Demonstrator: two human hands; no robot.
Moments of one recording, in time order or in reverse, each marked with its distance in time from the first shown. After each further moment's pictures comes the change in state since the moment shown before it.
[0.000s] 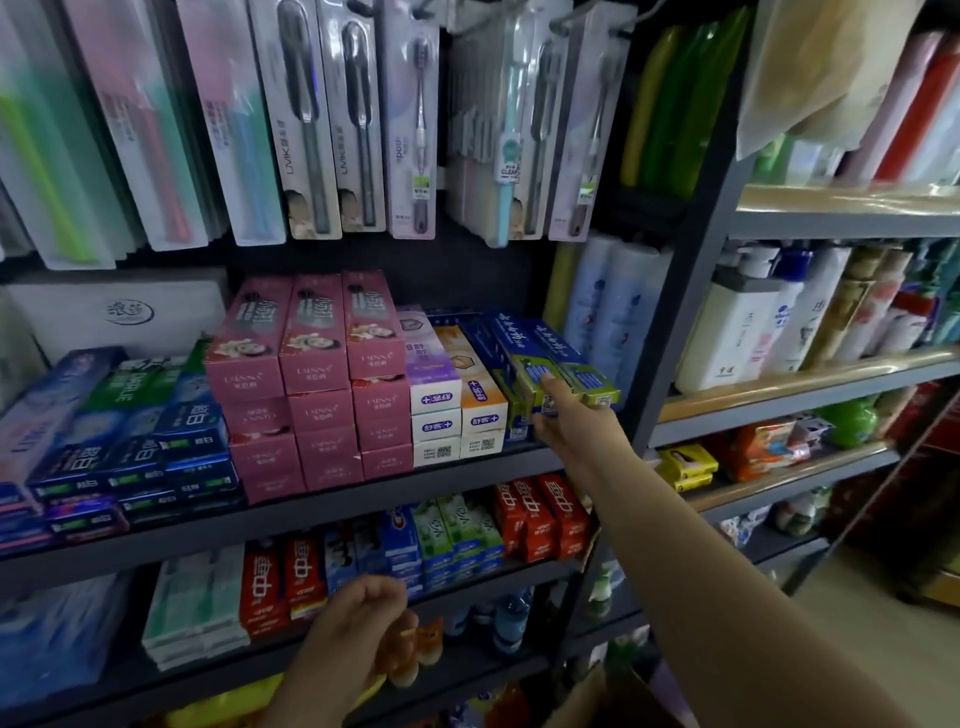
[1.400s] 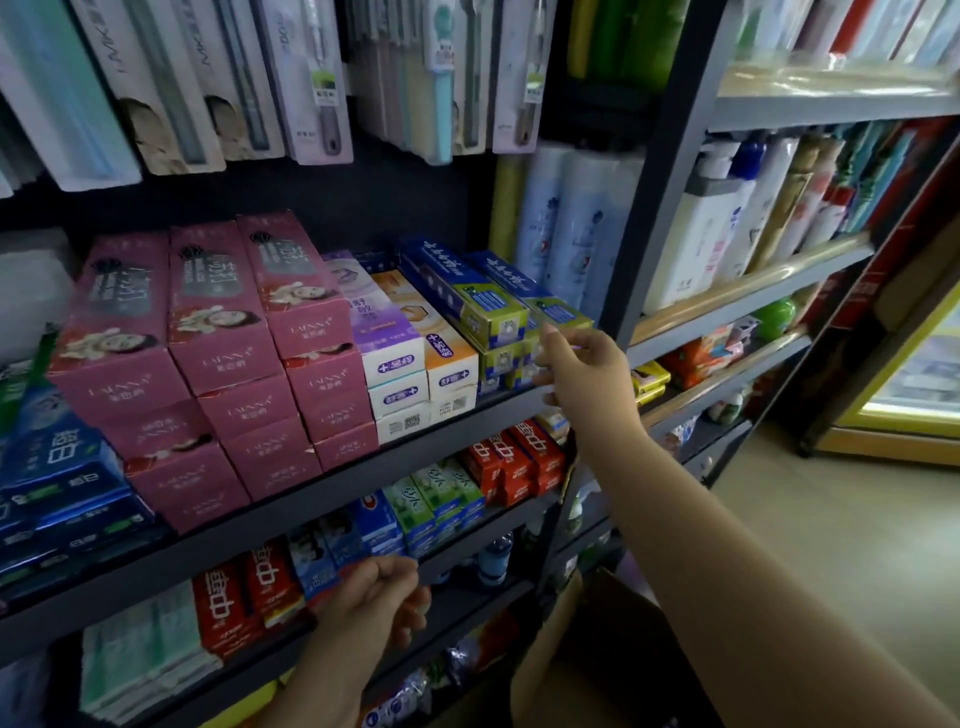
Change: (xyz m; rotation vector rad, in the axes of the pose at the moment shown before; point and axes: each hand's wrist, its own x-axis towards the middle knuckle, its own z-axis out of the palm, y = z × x) left_hand 0.059 -0.014 -0.003 0.133 -0.141 -0.078; right_hand -0.014 0.017 -0.009 -0.329 0.279 -0.320
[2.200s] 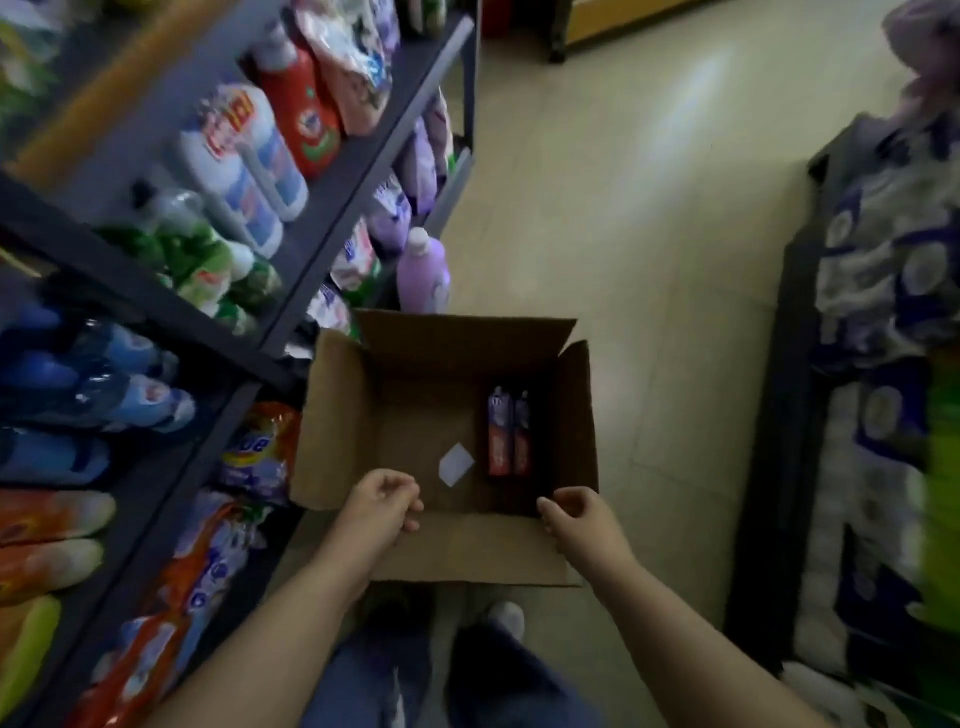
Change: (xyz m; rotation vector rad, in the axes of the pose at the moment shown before) left_hand 0.135 -0.301 0.291 0.717 -0.424 -0.232; right_hand -0.189 0.491 -0.284 -0.162 0.301 1.023
